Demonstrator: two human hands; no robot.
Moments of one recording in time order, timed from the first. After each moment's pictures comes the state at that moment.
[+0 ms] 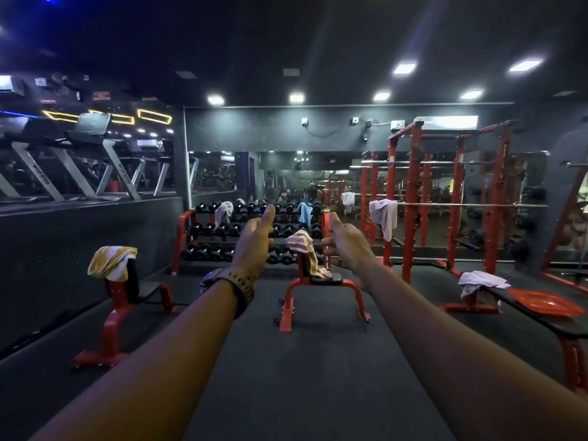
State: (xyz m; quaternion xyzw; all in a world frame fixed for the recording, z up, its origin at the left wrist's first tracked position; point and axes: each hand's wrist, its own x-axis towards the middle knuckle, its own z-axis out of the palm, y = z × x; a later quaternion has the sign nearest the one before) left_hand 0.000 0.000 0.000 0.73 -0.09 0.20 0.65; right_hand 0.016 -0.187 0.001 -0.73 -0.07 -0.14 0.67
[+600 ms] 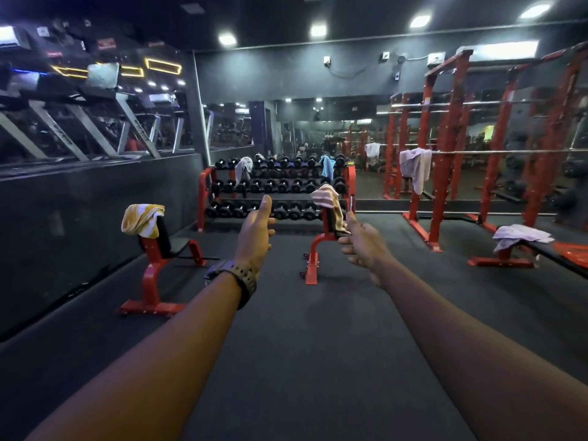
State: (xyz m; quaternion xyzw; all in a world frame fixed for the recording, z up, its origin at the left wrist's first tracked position) left_hand 0.054 0.094 -0.075 0.72 0.00 0.17 0.67; right_hand 0.087 -0.111 -0.098 -0.71 -0.01 -0.08 0.70
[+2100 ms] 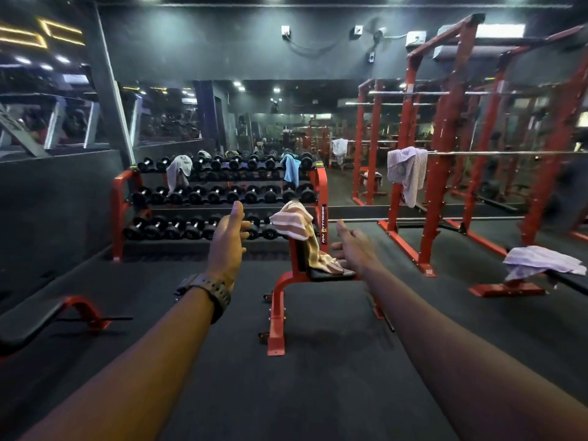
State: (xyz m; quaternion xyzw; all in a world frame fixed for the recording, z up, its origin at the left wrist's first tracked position) left_hand 0.981 0.055 -0.108 0.71 -0.03 0.17 0.69; right_hand 1.016 -0.184 -0.144 -0.76 0.05 -0.12 0.63
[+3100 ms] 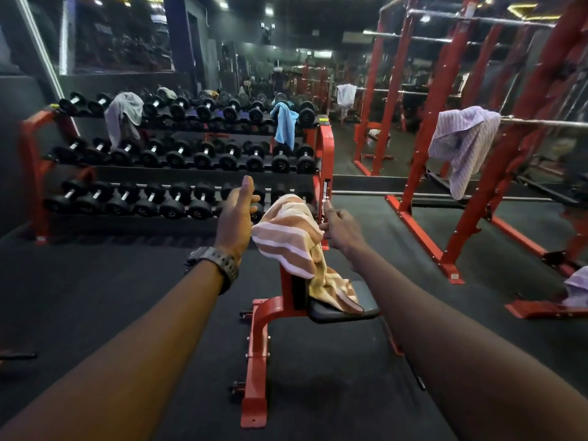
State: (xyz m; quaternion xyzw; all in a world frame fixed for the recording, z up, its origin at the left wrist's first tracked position) left_hand 1.735 -0.012 -0.171 0.71 -0.02 0.12 0.69; right_hand 1.773 -0.220 -0.216 -0.79 0.10 -0.09 0.59
